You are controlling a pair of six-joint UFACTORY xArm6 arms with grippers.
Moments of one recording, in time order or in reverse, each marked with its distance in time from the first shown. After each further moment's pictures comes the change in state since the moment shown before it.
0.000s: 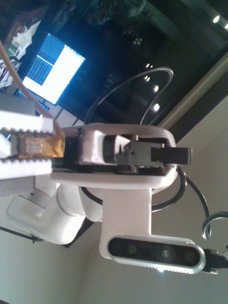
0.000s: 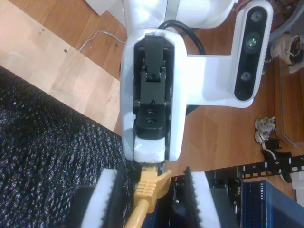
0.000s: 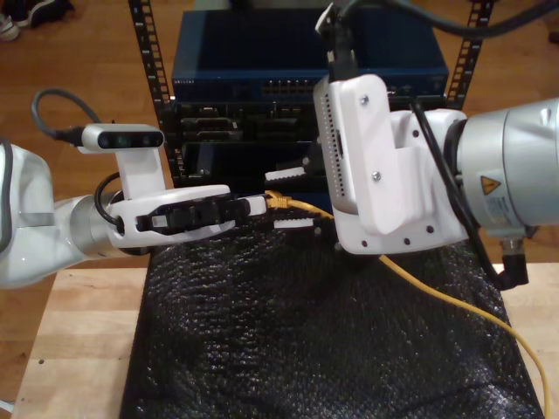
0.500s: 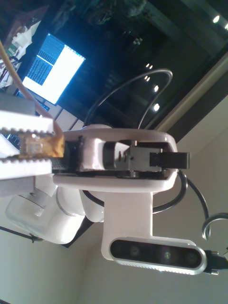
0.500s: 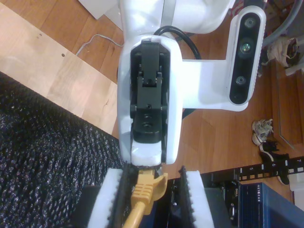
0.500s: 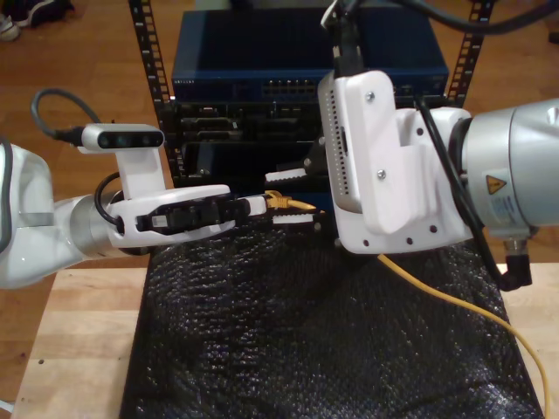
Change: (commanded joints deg) left arm 0.0 0.0 -0.1 0.0 0.0 0.0; right arm 0.1 -0.4 0.1 0.0 0.0 0.0
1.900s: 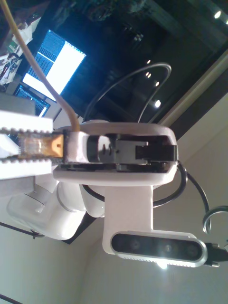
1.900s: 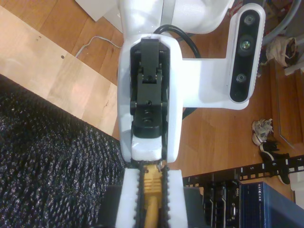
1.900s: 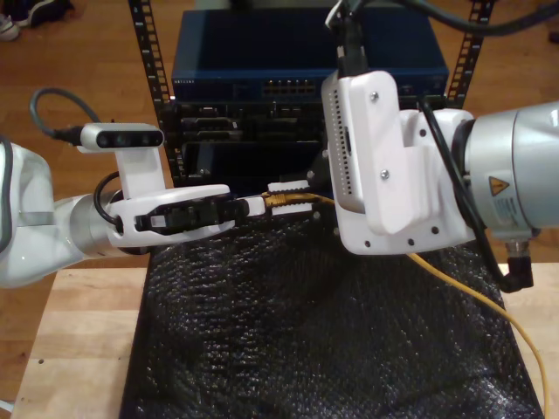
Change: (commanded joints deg) left arm -0.1 0.0 -0.2 0.0 0.7 0.0; right arm -0.1 -0.3 0.4 0.6 0.0 0.1
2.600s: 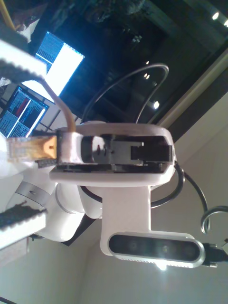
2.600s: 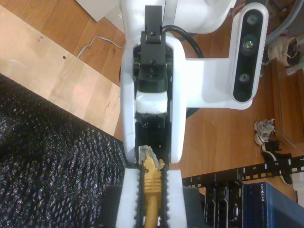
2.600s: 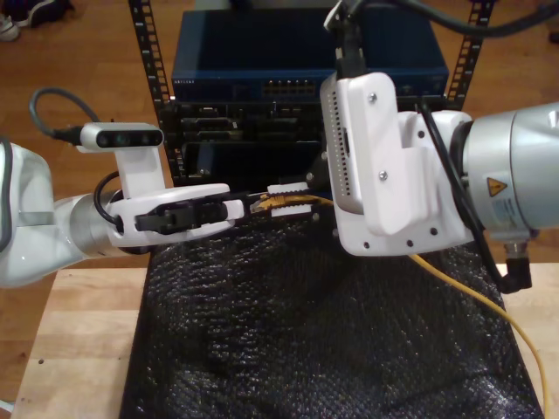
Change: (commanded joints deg) left arm 0.1 0.0 0.0 -0.1 -0.4 0.2; right arm 0.0 0.2 -0.2 0.1 0.0 0.9
